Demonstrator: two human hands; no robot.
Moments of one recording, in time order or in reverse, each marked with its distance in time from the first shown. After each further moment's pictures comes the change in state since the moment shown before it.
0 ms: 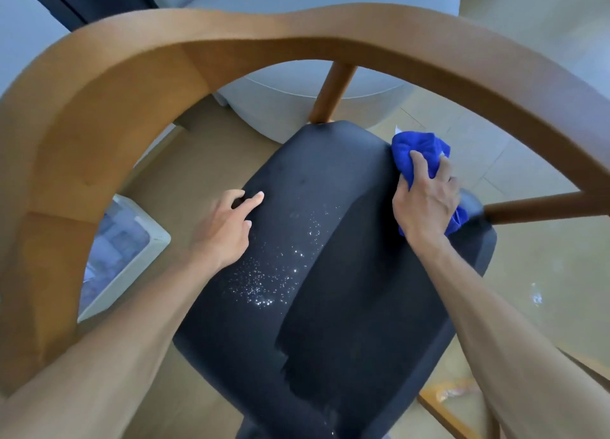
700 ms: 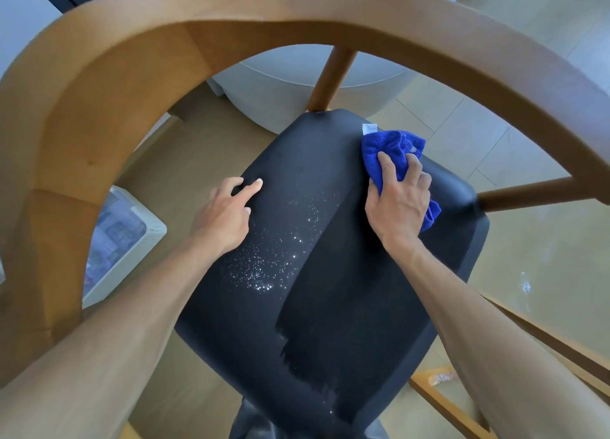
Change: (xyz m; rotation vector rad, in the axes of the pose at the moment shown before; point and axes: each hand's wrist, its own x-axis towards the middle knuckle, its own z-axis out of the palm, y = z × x) left_hand -0.005 0.005 -0.003 0.064 -0.016 -0.006; right_hand -0.037 -0.016 0.007 -0.039 -0.035 -0.128
